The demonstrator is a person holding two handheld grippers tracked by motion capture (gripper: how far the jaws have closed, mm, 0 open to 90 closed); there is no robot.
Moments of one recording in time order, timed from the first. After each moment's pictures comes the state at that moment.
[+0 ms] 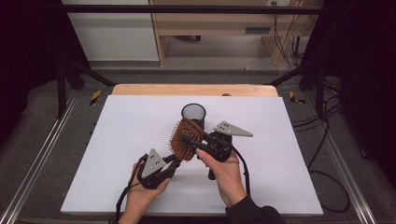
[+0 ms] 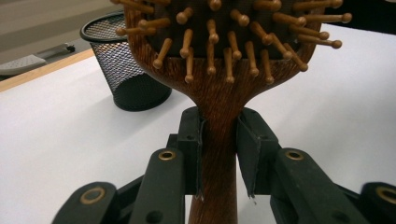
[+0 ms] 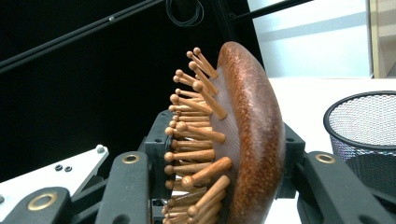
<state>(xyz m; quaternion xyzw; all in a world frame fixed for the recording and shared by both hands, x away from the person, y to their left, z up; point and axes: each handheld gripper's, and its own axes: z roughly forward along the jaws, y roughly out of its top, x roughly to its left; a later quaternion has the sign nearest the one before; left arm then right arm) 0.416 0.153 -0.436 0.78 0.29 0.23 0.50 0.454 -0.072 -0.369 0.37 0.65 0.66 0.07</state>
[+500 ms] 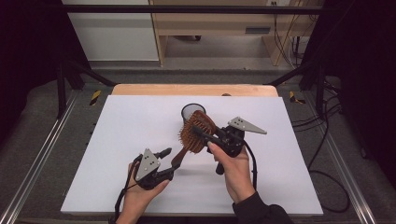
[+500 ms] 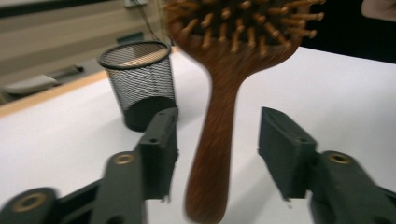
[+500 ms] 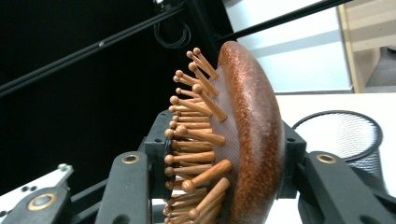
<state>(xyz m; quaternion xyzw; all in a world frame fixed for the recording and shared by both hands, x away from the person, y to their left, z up) 0.412 0.163 -0.428 0.75 0.29 0.28 0.53 0.461 -0.101 -0.360 0.40 0.62 0.67 0.08</state>
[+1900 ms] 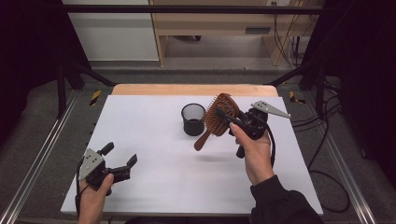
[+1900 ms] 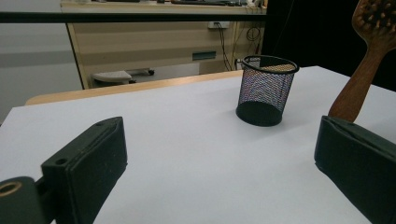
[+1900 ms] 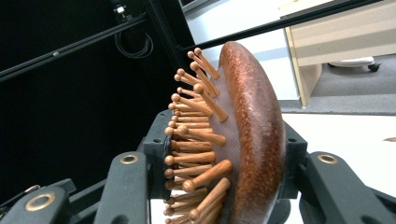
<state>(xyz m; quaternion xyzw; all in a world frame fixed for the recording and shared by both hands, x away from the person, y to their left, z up) 0.408 0.282 -0.431 0.66 0.40 0.32 0.55 0.491 -0.154 -0.333 0.44 0.61 0.65 0.15</state>
